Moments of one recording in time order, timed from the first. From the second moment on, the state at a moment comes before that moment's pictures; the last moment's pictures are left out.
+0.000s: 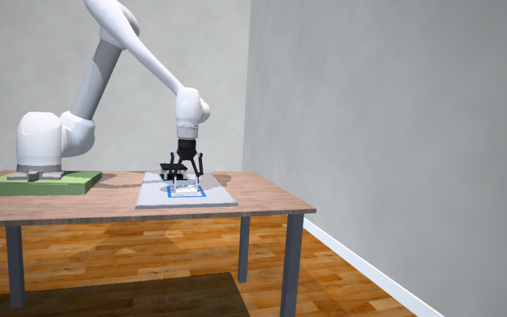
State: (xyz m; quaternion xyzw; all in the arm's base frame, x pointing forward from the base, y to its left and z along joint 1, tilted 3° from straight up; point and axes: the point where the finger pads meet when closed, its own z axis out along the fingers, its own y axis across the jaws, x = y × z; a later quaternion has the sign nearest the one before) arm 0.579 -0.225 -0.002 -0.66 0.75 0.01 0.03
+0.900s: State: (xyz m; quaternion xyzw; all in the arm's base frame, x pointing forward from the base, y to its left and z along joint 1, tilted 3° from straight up) arm 0.578 -0.227 0.039 -0.66 0.75 0.01 0.03
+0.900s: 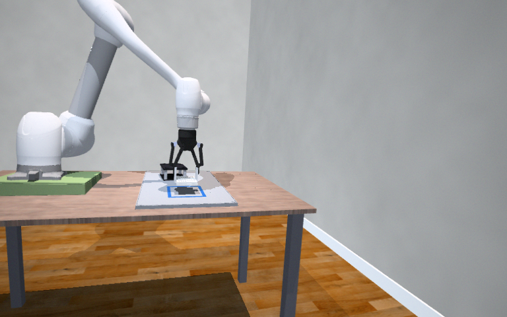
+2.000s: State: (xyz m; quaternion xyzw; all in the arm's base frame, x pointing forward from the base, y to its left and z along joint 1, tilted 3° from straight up) arm 0.577 -0.226 0.061 -0.67 0.74 0.01 0.03
